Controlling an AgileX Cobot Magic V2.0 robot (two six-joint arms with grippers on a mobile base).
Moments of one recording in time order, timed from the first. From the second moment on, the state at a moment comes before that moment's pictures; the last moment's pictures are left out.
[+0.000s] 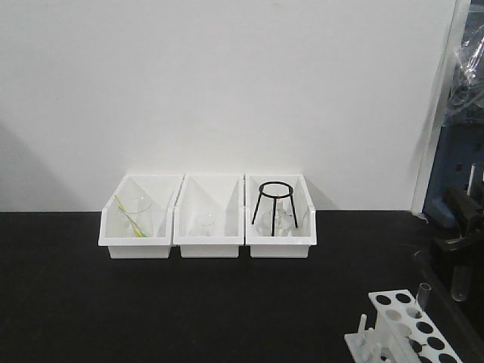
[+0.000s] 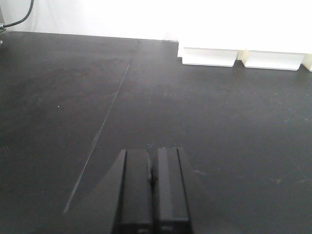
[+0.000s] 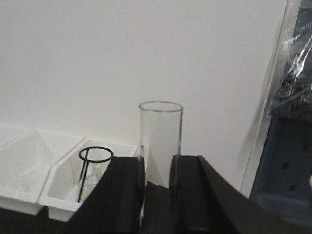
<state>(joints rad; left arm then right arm) 0.08 -0.01 0.03 0.05 0.29 -0.17 0.02 1.15 -0.68 -0.28 -0.45 0.08</state>
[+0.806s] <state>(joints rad) 0.08 -0.01 0.03 0.05 0.29 -0.17 0.02 1.06 -0.65 -0.25 -0.35 0.12</state>
